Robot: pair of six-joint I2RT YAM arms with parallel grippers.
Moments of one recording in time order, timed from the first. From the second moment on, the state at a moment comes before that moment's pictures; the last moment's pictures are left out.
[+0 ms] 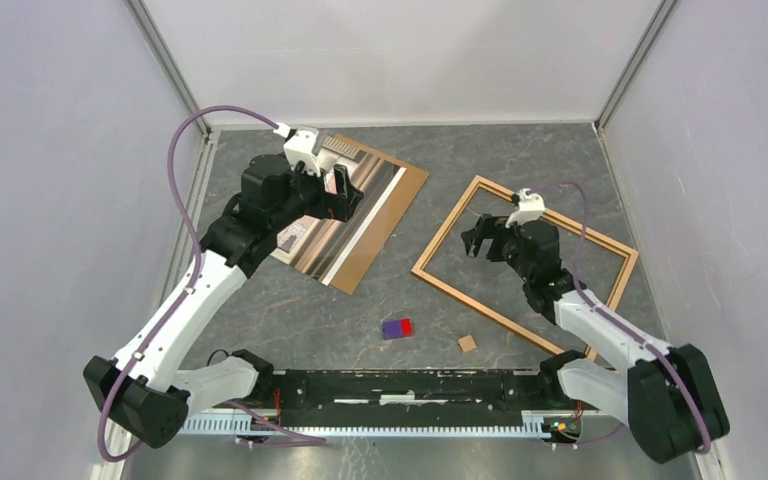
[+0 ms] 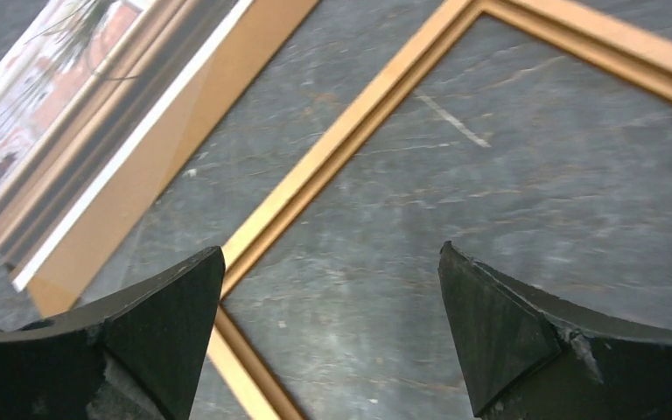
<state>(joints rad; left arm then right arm) -0.46 1.11 1.15 -0.36 0.10 -0.23 0.33 1.04 0.43 0.26 0.00 0.33</state>
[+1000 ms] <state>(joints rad) -0.16 1.38 1.04 -0.50 -0.18 -0.76 0.69 1.75 0.76 0.51 -0.14 0.83</state>
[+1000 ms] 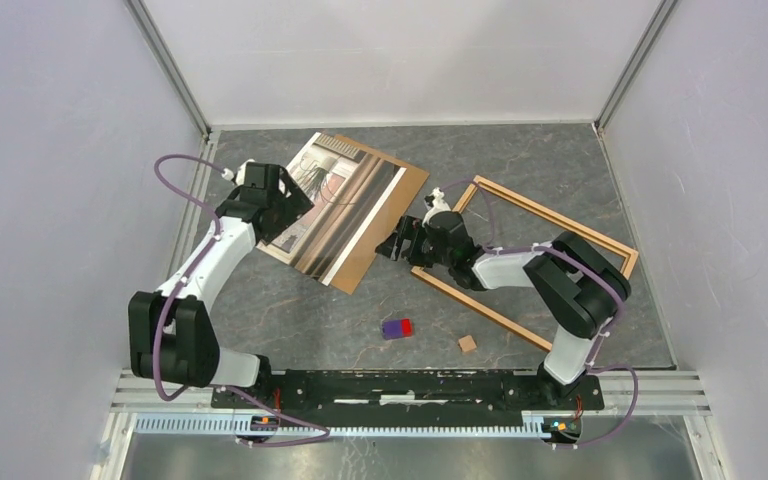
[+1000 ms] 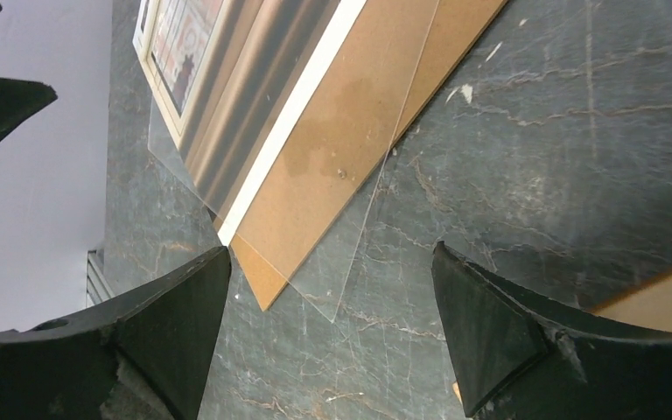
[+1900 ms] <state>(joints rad) -0.09 1.59 0.90 -0.42 0.06 -1.04 0.73 1.93 0.89 0.56 -0.18 0.91</state>
